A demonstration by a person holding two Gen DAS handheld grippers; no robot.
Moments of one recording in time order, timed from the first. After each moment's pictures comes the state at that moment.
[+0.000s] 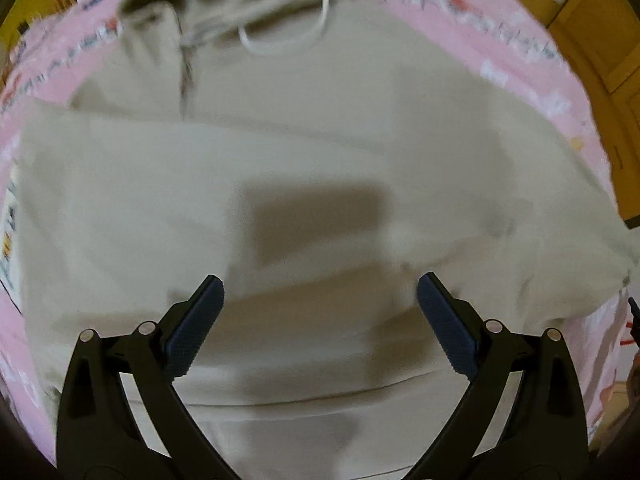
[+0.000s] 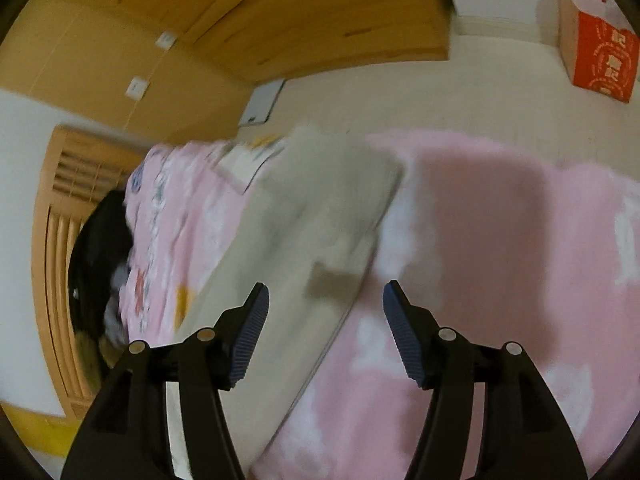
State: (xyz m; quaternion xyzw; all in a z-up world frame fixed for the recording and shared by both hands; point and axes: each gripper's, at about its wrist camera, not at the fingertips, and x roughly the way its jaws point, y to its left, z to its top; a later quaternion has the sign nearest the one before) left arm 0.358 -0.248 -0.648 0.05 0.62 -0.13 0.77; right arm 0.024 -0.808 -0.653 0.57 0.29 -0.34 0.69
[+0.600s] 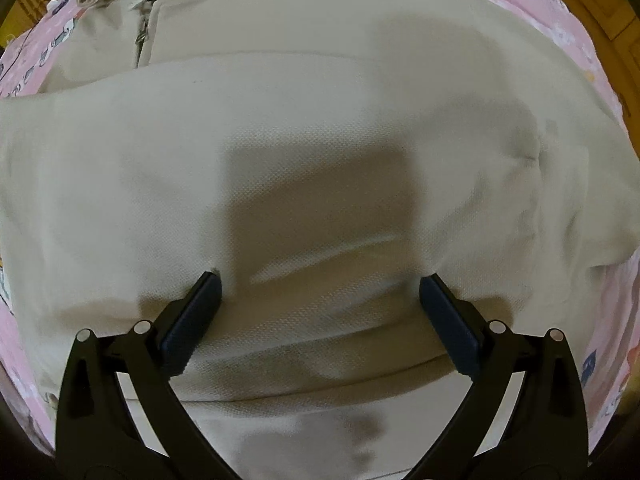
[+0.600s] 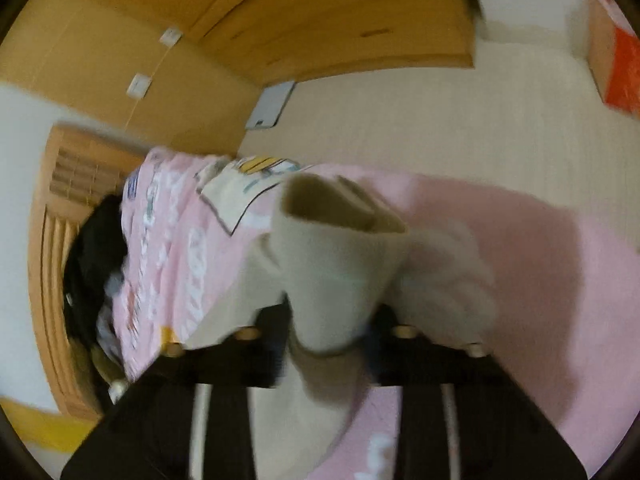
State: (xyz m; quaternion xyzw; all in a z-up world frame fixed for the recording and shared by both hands) left arm 0.346 -0.268 -0.683 0.11 0.64 -0.15 0.74; right arm 0.071 -0.854 -0.687 0.54 0.30 -0.32 0.72
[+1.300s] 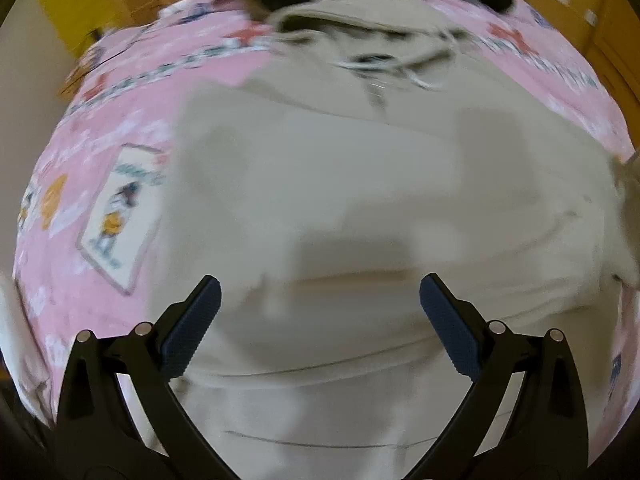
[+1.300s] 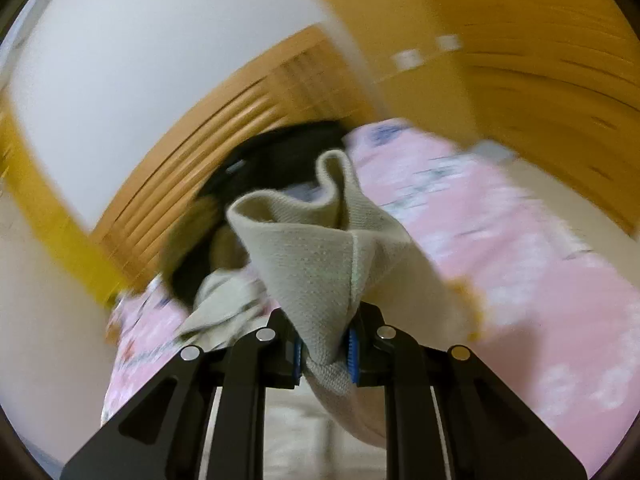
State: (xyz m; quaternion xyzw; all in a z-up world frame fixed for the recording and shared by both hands) left arm 0.319 -0.097 -0.587 0.08 0.54 -0.03 0.84; right arm 0.223 -0.562 -0.449 0.31 0.26 -0.07 0.91
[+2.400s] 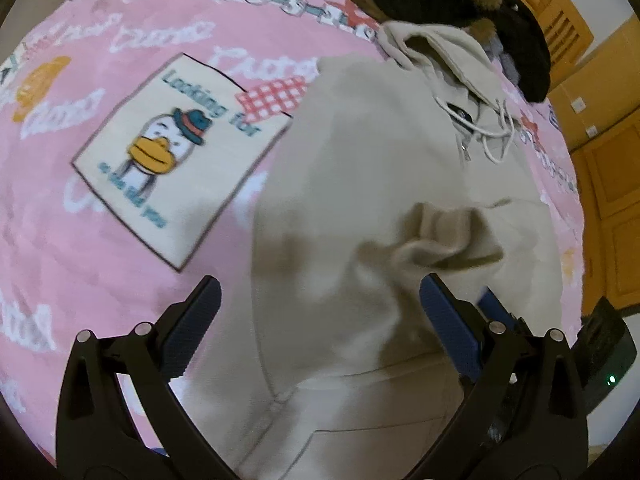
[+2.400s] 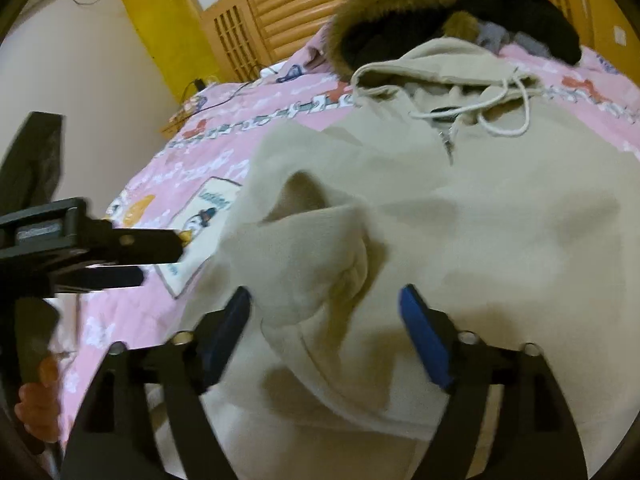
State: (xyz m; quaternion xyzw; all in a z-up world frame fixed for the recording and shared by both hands) left arm 0.347 0.066 -0.601 -0.13 0.58 -0.08 0.80; right arm 0.289 -0.147 -0.620 0.15 0.41 0.15 0.89
